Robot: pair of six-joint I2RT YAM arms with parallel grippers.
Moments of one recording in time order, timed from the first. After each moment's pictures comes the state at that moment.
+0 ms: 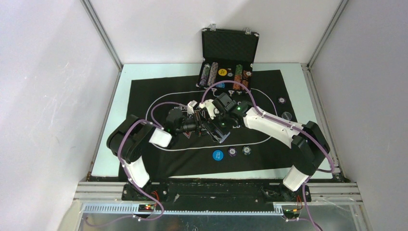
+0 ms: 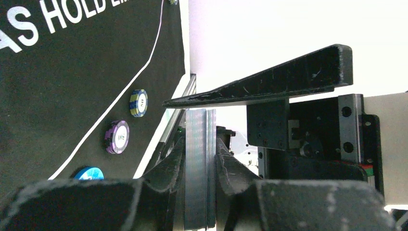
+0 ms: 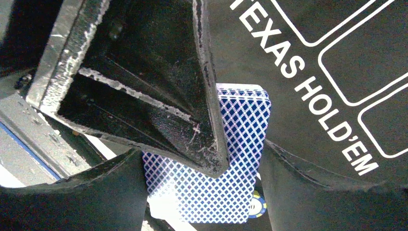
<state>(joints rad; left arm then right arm) -0.52 1.77 0.55 1.03 0.79 -1.42 0.80 1.67 1.27 -0.66 -0.18 -0.05</state>
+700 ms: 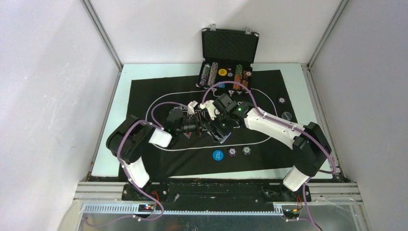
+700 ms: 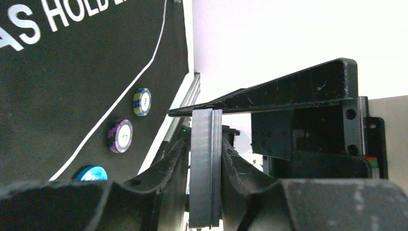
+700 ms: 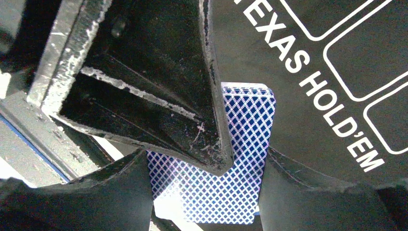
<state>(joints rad) -0.52 1.76 0.55 1.03 0.78 -1.40 0.80 1.65 1.26 -0.66 -0.18 -0.03</state>
